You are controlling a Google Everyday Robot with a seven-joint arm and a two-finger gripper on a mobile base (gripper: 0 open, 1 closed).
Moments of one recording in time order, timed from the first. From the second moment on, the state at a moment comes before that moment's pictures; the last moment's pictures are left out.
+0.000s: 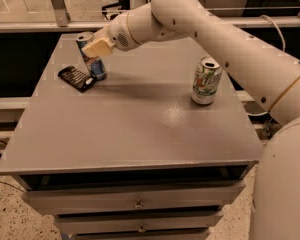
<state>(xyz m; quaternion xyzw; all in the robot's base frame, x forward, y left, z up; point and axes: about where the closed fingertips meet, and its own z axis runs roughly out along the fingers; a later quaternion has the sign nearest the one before) 0.703 0.134 0.927 -0.52 0.67 0.27 0.46</state>
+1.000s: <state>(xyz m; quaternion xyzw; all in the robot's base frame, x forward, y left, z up) 0.704 0.125 0.922 -0.51 0.68 0.26 0.46</state>
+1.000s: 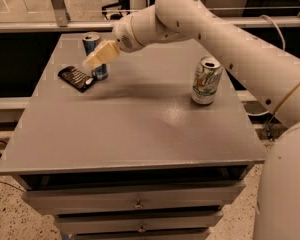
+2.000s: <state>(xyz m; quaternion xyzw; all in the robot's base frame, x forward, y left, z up) 0.761 -0.048 0.970 -0.43 0.68 0.24 0.55</state>
